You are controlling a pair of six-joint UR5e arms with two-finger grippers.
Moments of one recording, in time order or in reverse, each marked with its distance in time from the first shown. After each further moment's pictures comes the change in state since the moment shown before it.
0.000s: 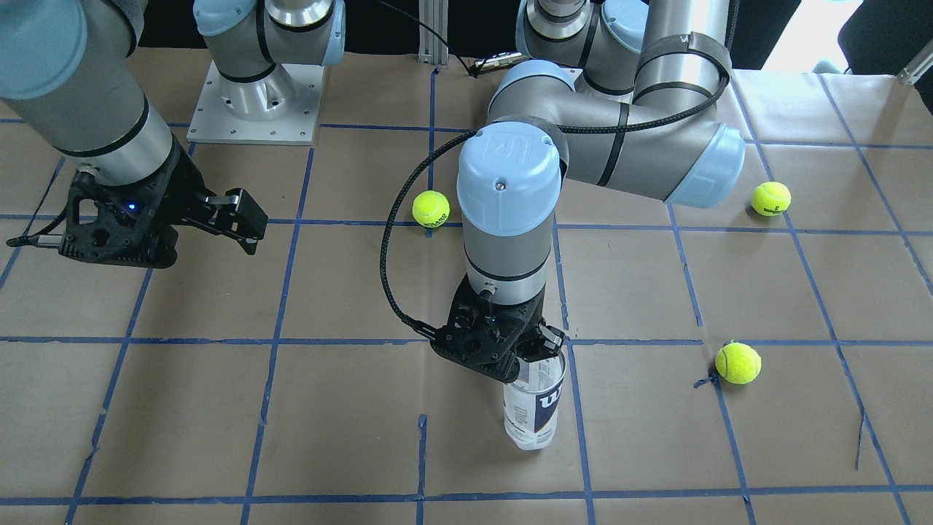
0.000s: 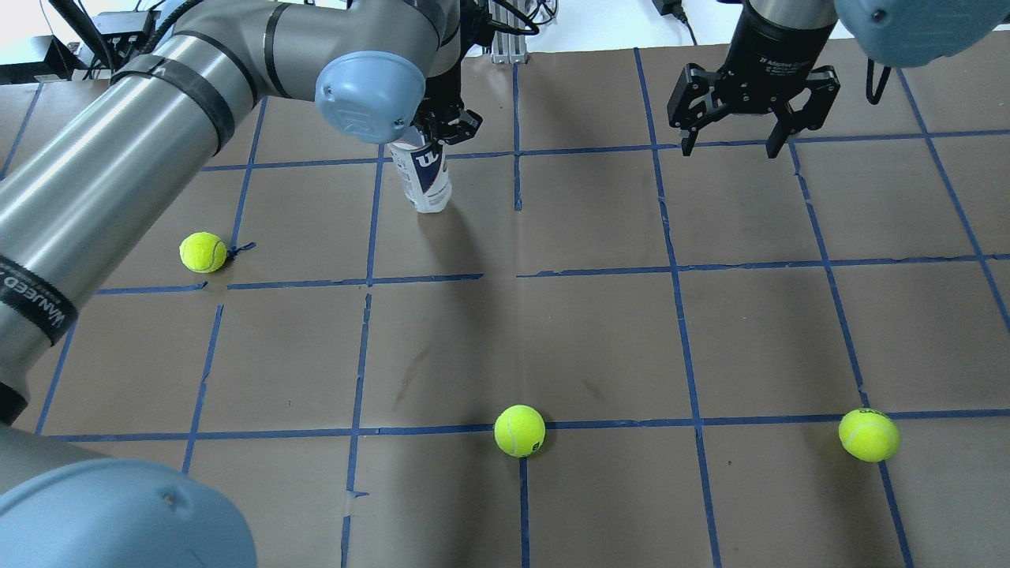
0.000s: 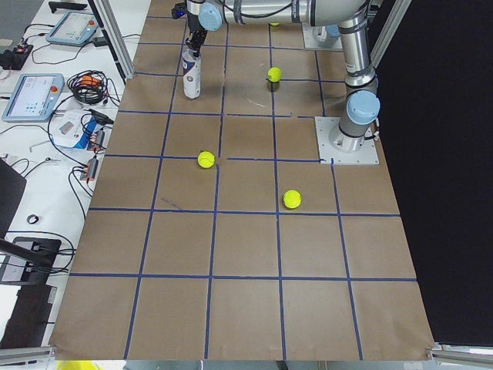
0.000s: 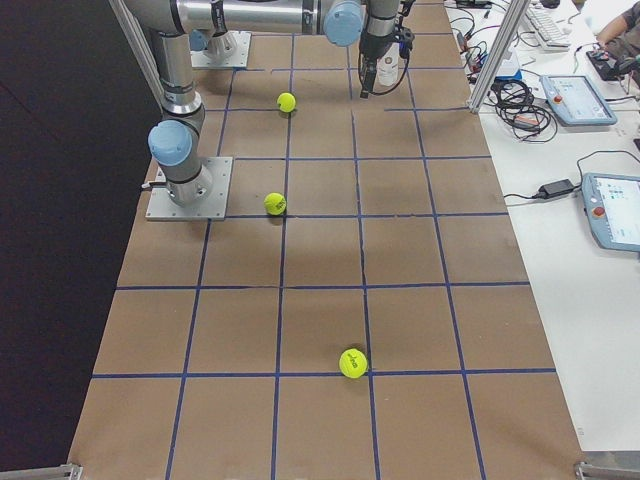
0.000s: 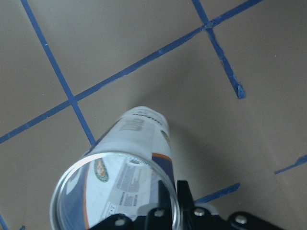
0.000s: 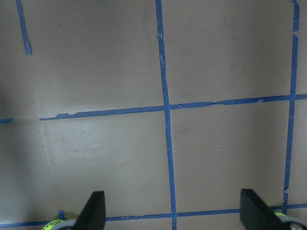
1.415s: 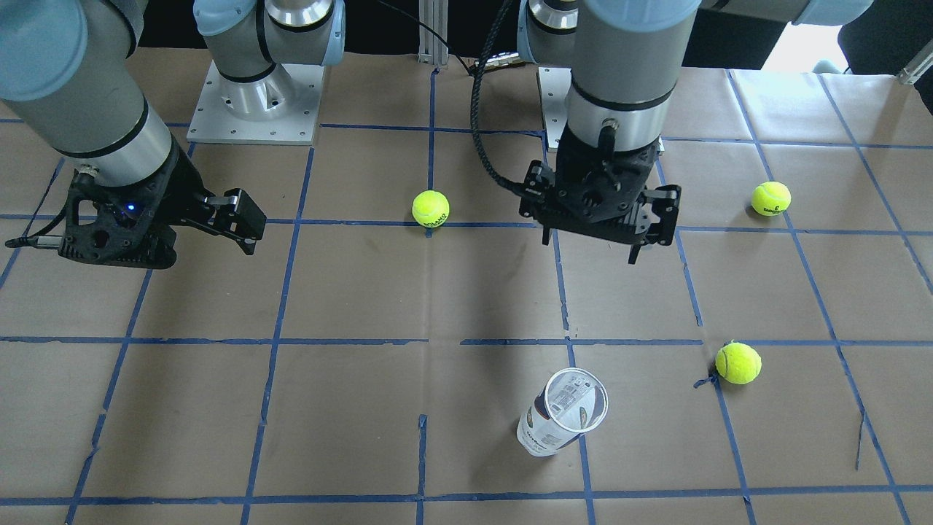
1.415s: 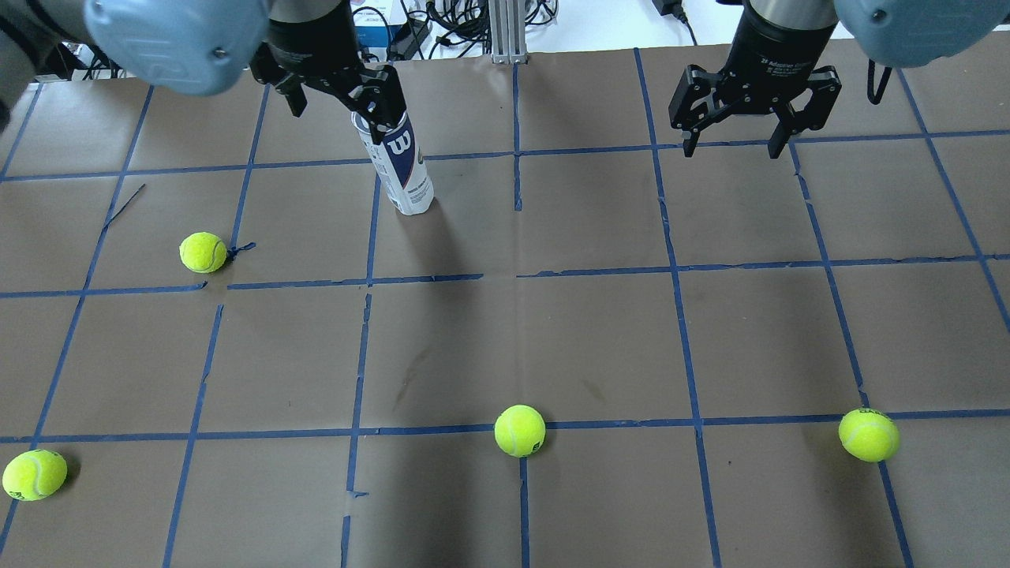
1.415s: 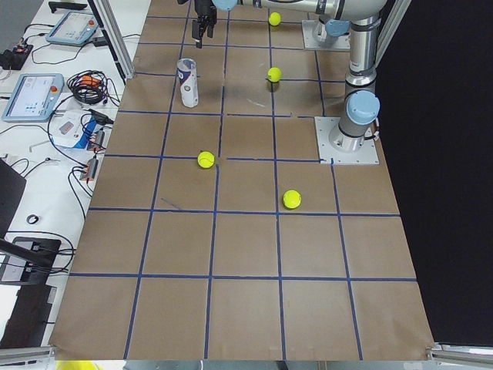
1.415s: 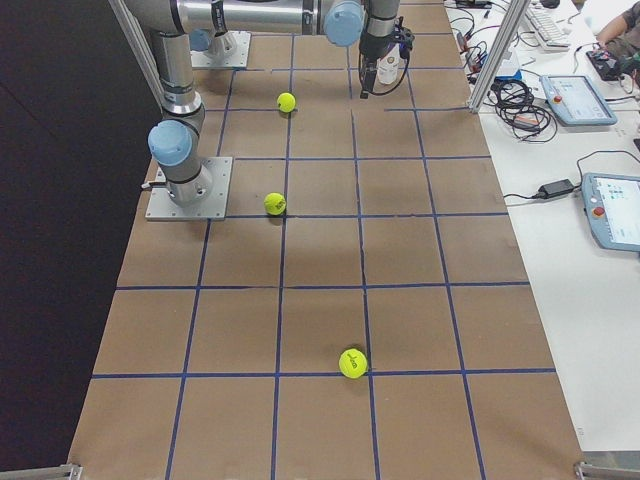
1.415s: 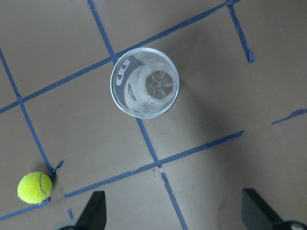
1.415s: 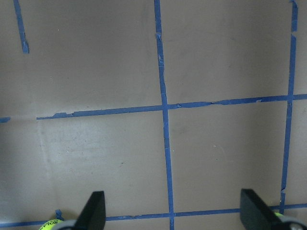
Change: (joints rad) left arm 0.124 0.291 -0.020 -0.302 -0.030 -0.015; right arm -0.001 0.001 0.000 0.002 -0.007 -0.005
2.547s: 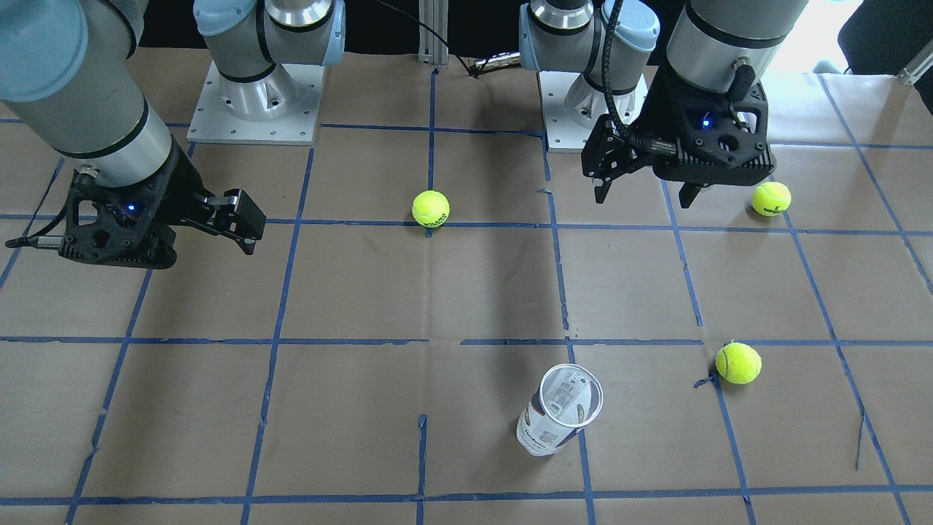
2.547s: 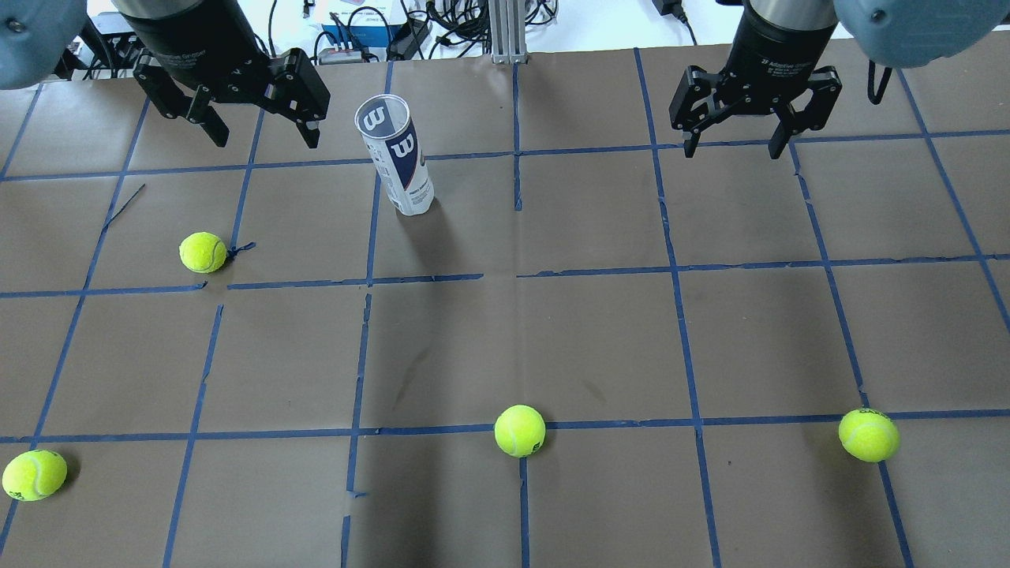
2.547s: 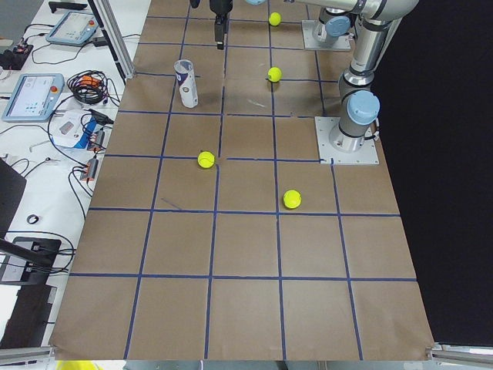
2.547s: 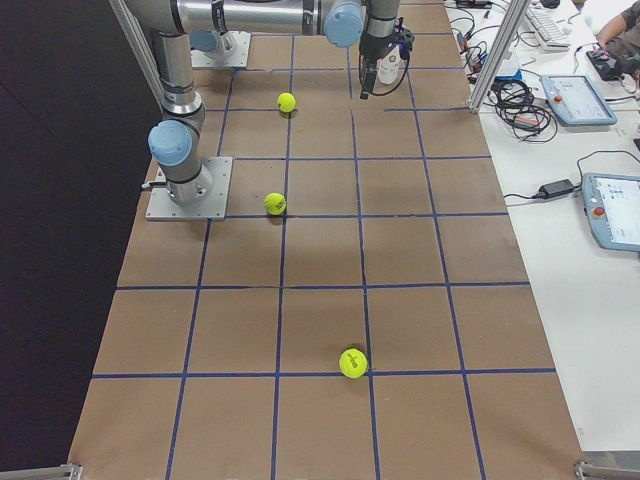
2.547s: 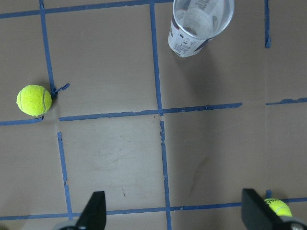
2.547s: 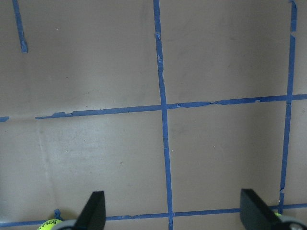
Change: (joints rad) left arm 0.114 0.091 -0.037 -0.085 -0.097 -0.146; right arm 0.000 0.000 0.002 -0.001 -0.002 -0.003
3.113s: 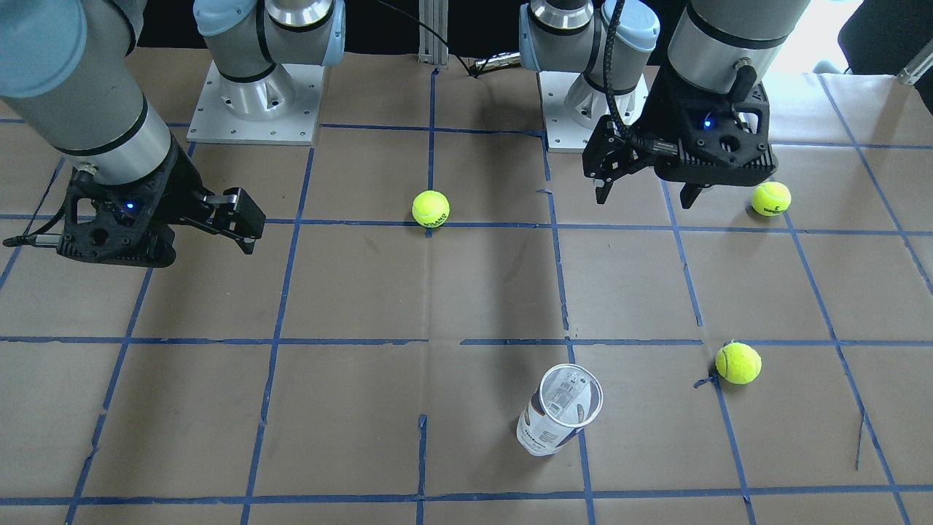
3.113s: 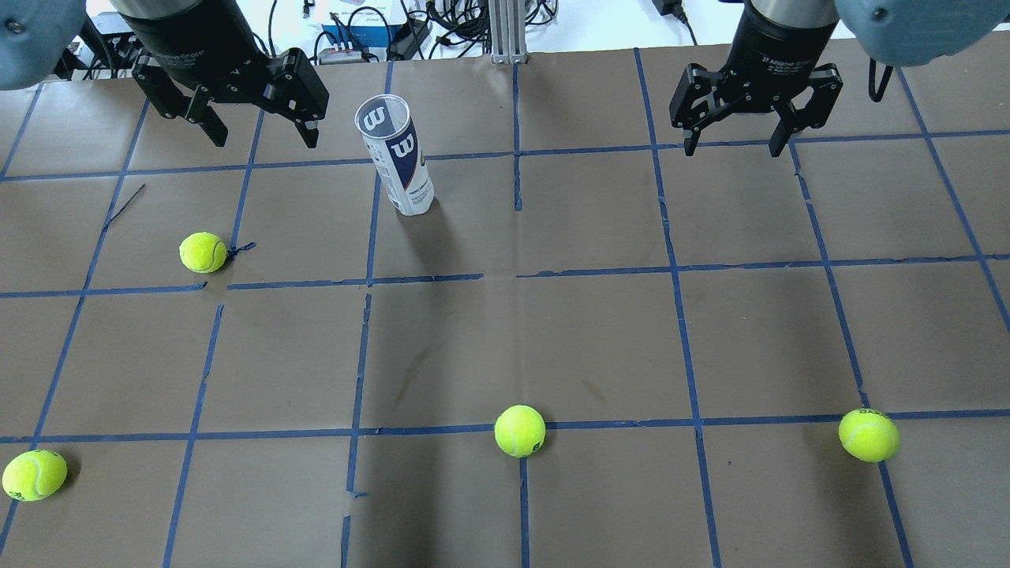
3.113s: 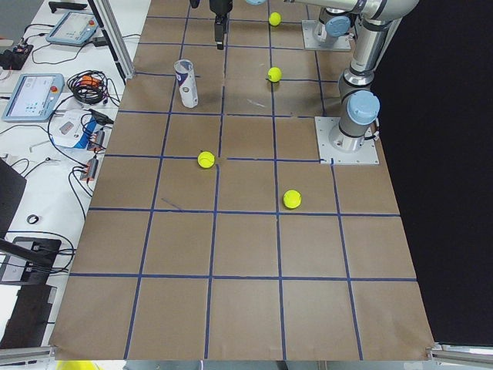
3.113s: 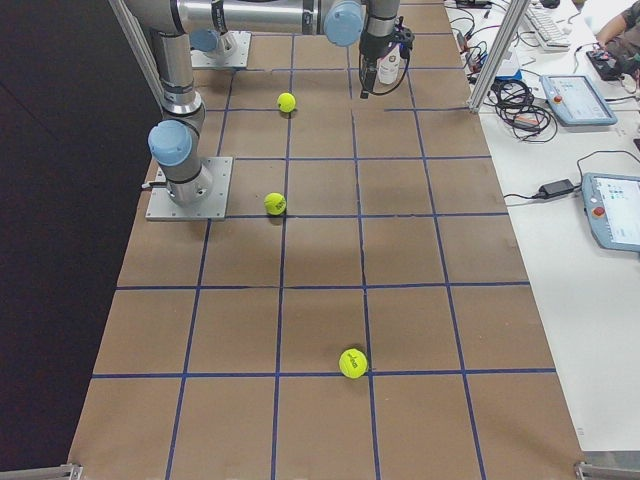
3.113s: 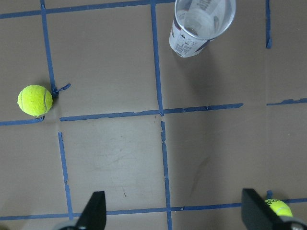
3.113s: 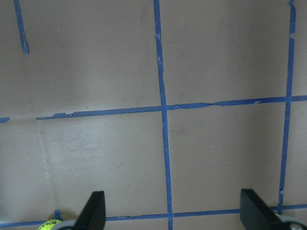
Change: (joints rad) left arm 0.001 0.000 -0.001 0.001 0.002 0.001; right arm 0.001 -0.001 -0.004 0.000 -0.002 -0.002
